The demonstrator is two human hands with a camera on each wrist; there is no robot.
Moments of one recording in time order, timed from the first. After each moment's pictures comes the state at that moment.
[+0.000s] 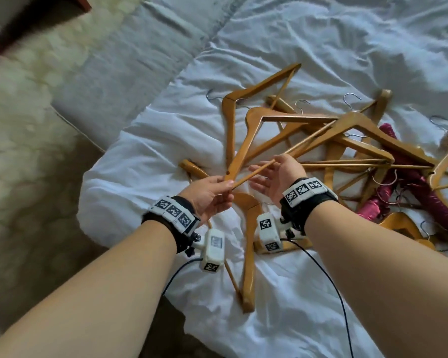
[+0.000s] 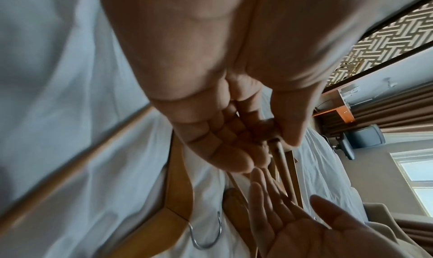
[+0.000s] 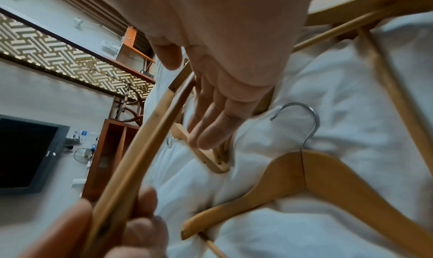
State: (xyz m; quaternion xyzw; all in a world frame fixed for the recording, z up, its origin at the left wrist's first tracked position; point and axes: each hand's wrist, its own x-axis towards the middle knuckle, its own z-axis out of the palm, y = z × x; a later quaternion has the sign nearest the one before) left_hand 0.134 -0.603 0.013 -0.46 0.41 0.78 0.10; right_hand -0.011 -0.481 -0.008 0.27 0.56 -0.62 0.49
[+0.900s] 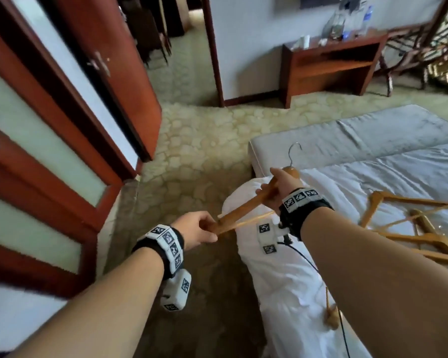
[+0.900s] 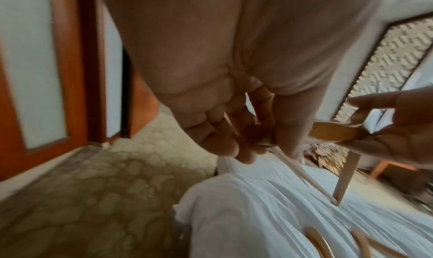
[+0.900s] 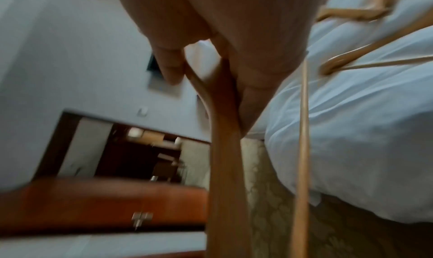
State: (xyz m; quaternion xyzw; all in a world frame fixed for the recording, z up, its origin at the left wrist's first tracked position) left_hand 0.597 -0.550 0.238 -0.60 0.67 0.43 -0.01; right_hand 0.344 -0.585 0.235 -0.04 0.60 -0.52 0.61
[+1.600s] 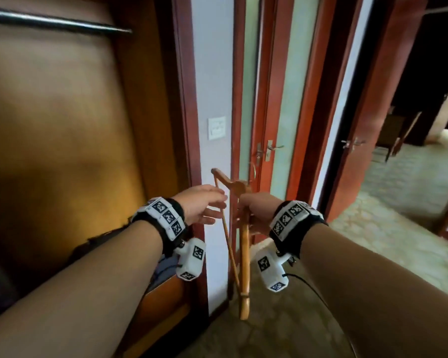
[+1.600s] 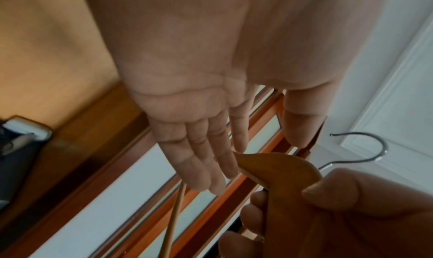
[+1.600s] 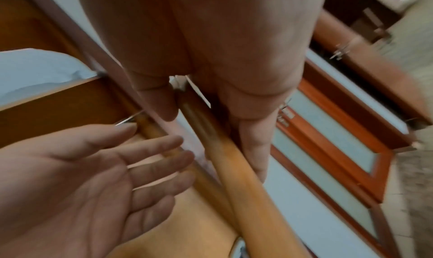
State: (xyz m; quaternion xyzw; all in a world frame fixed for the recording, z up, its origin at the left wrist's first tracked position) left_hand 1.020 -0.199 0.469 -0.71 0.30 0.36 -0.52; right_hand 0.895 -0.320 0.464 -0.67 0.34 -0.10 0.65
